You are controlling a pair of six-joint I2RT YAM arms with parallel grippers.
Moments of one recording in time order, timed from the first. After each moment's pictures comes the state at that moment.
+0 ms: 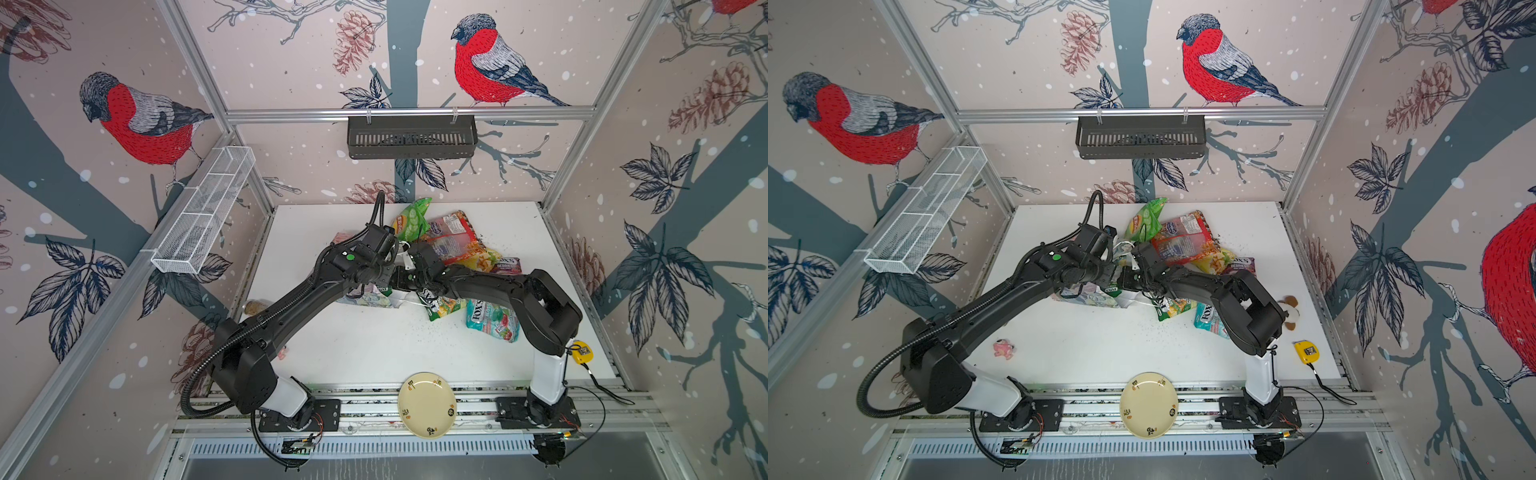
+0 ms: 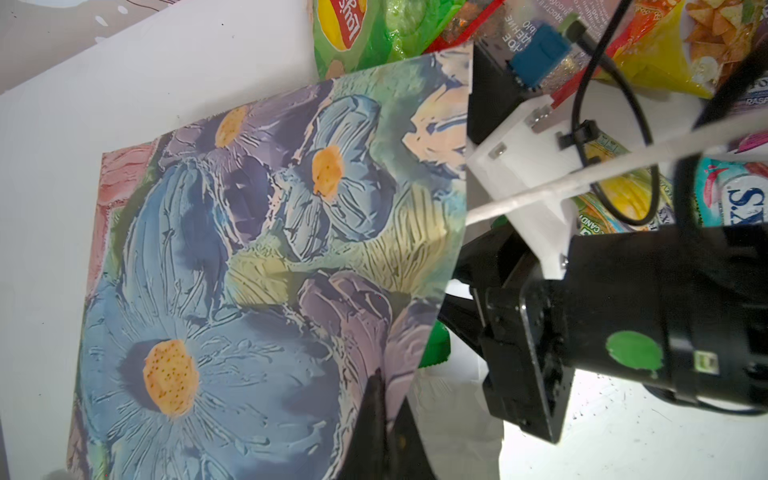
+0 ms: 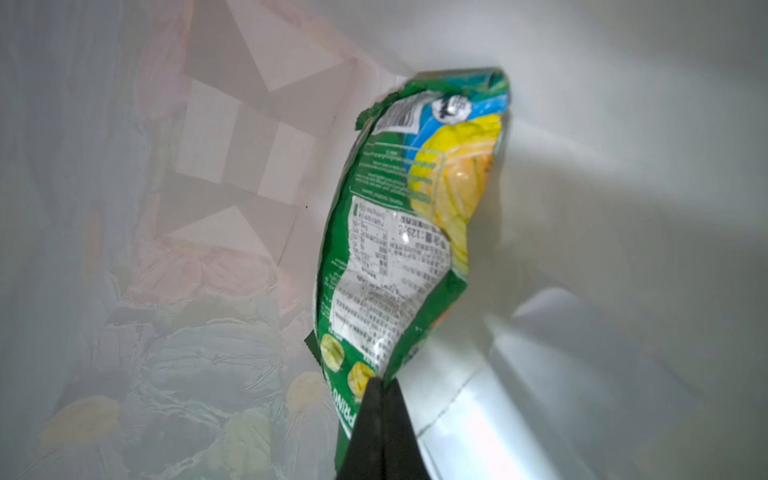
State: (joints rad) left arm -0.66 1.49 1.33 -0.83 -0.21 -0.16; right arm 0.77 1.92 1.21 0.00 -0.32 0.78
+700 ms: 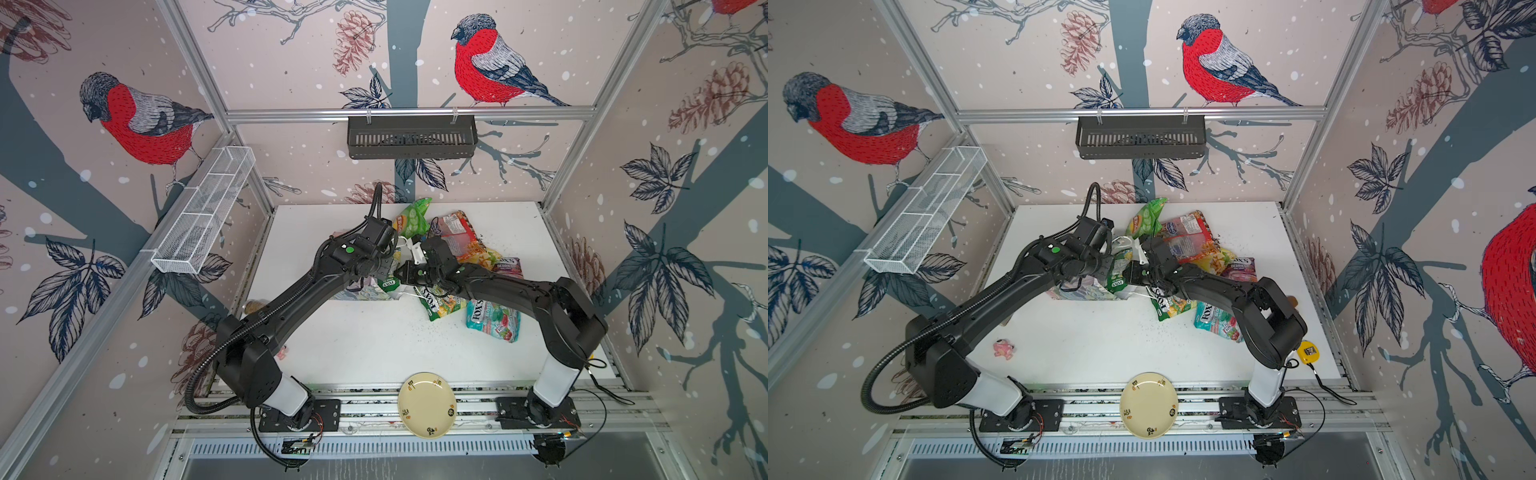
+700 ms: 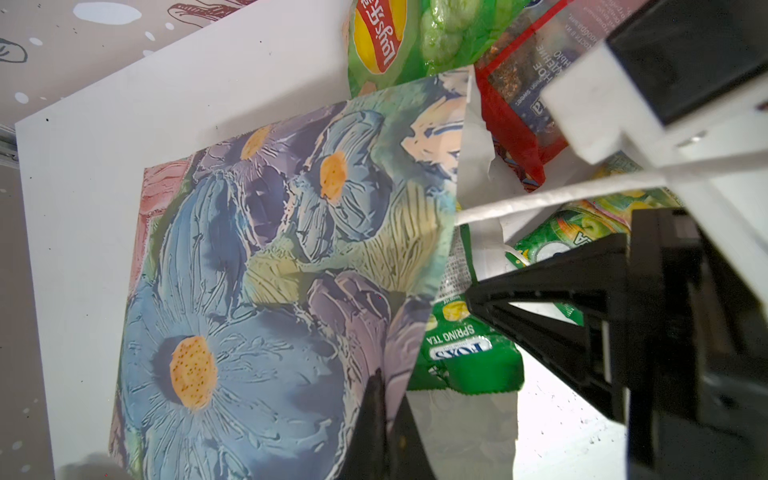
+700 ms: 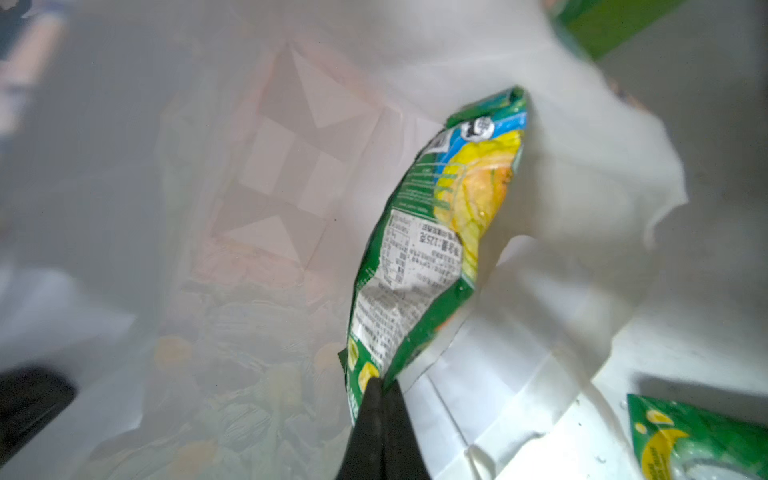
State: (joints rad) left arm -0.64 1.53 1.43 -0.87 -0.24 -0.16; right arm 0.74 1.76 1.14 0.01 -0.33 0.71
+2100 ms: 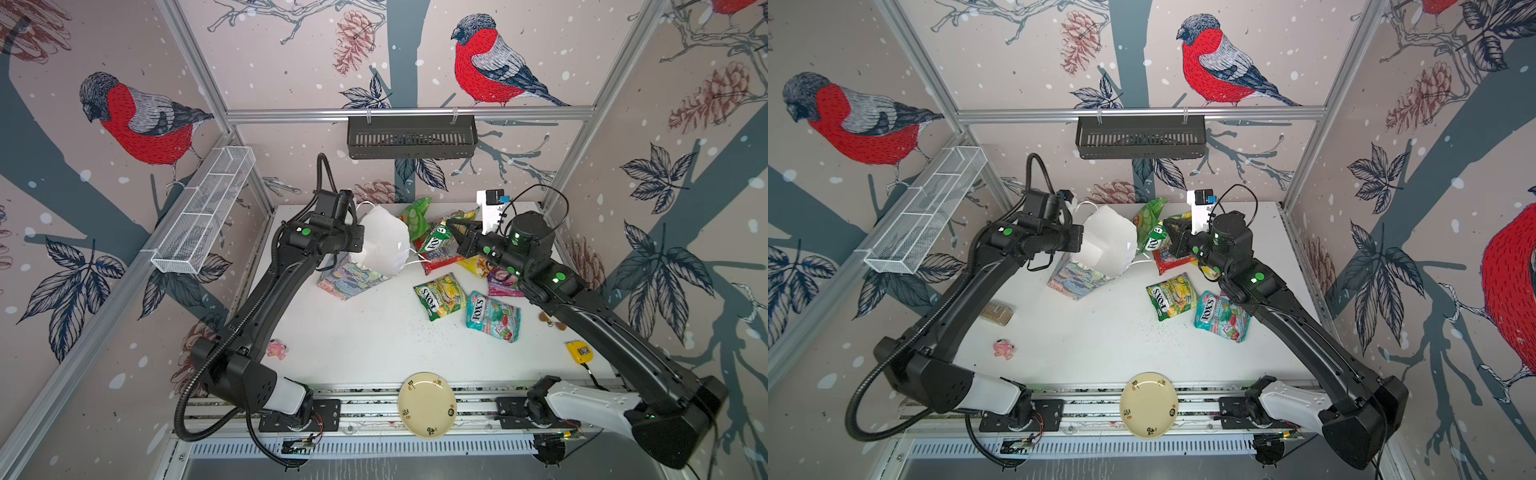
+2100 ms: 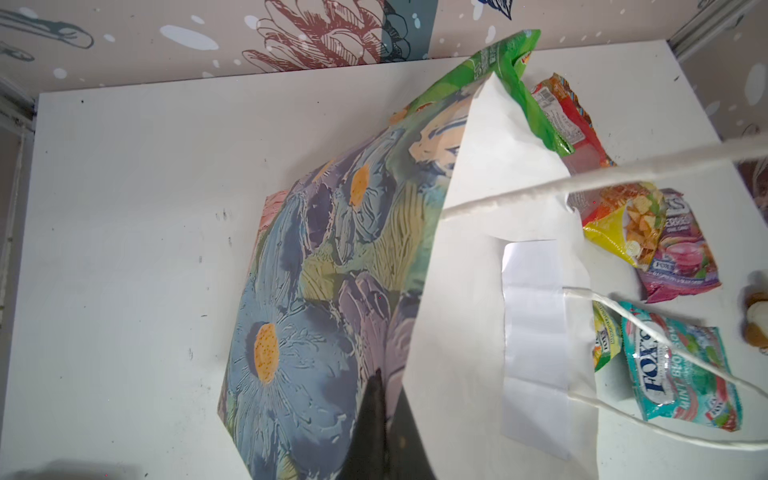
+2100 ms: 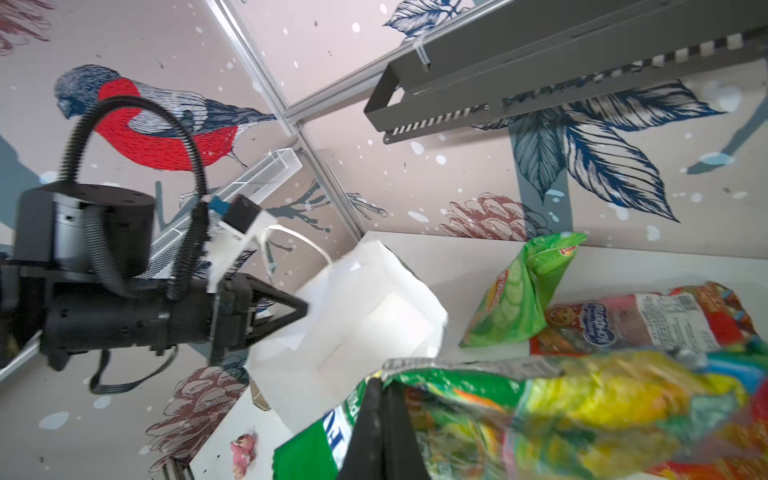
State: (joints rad) left arm -0.34 1.43 1.53 -0.89 0.03 -0.21; right arm 0.60 1.15 1.18 -0.18 -0.17 0.42
